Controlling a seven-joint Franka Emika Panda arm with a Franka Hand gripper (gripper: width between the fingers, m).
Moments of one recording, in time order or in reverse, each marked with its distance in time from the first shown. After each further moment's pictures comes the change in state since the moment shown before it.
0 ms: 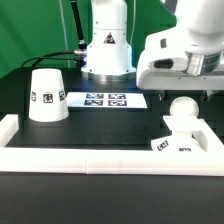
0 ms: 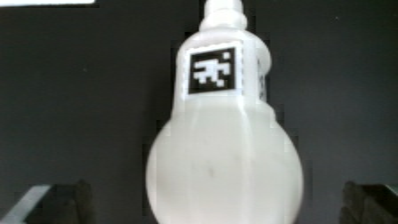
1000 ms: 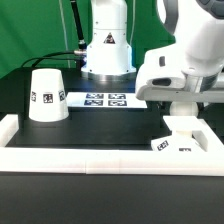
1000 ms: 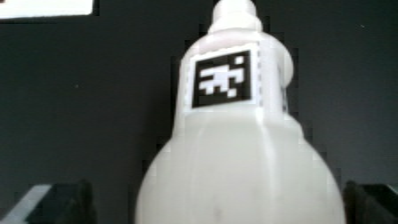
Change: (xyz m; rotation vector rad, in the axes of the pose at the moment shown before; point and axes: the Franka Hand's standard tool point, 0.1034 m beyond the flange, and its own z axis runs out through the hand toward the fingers) arm 0.005 -0.002 0.029 -0.013 -0.052 0.024
